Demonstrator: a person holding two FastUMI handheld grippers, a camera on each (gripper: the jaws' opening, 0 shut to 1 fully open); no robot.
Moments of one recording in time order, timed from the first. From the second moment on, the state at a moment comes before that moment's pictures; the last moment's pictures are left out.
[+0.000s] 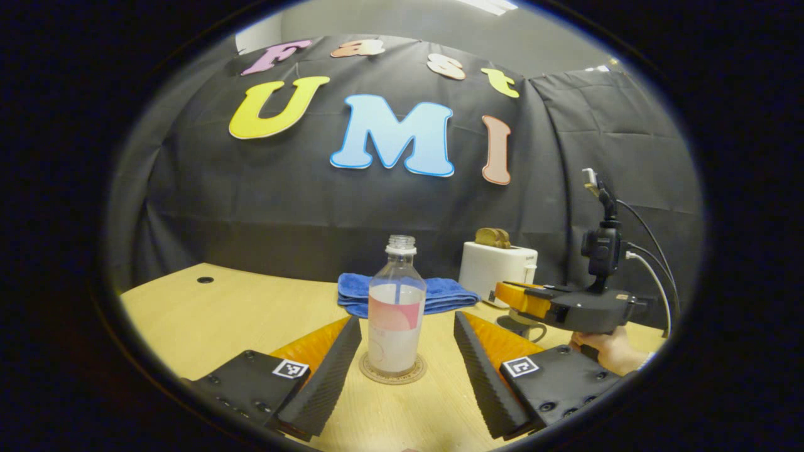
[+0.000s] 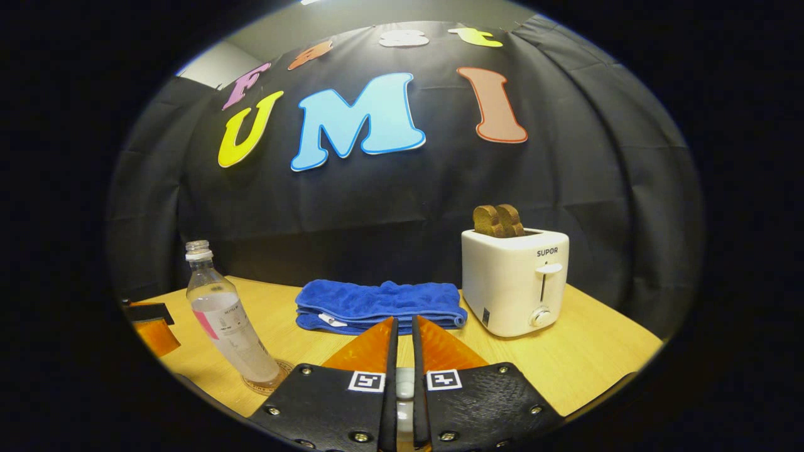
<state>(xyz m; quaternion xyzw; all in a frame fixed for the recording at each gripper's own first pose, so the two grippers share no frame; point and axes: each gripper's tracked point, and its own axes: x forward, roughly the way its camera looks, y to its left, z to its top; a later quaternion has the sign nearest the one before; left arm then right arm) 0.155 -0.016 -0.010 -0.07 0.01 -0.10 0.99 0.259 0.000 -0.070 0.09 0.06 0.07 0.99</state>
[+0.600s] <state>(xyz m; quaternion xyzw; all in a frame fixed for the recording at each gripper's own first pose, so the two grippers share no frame) 0.154 -0.024 -0.014 -0.07 0.02 -0.11 0.99 0.270 0.004 -0.094 0.06 0.07 0.06 0.99</state>
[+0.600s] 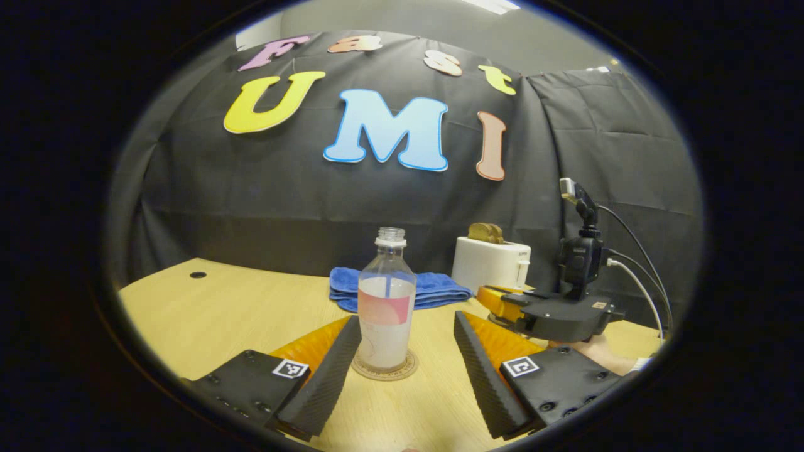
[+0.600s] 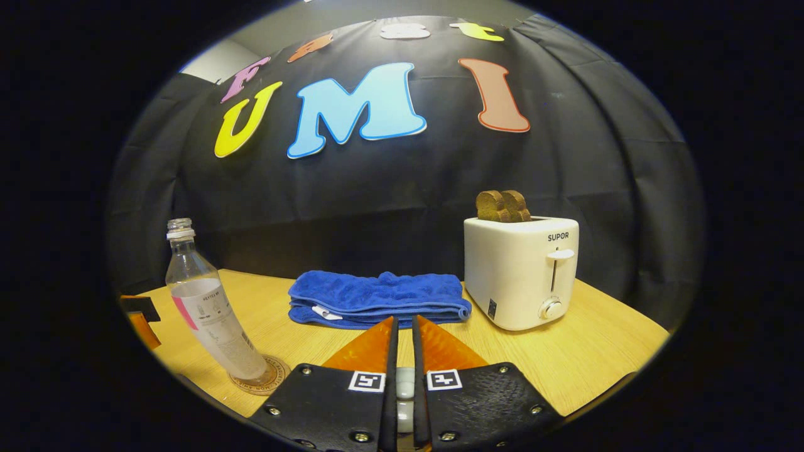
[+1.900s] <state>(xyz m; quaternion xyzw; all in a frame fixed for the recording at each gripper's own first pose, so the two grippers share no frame) 0.119 -0.022 0.021 -0.01 -0.03 -0.09 1.00 0.113 0.011 -0.015 -0.03 0.04 0.00 1.00</state>
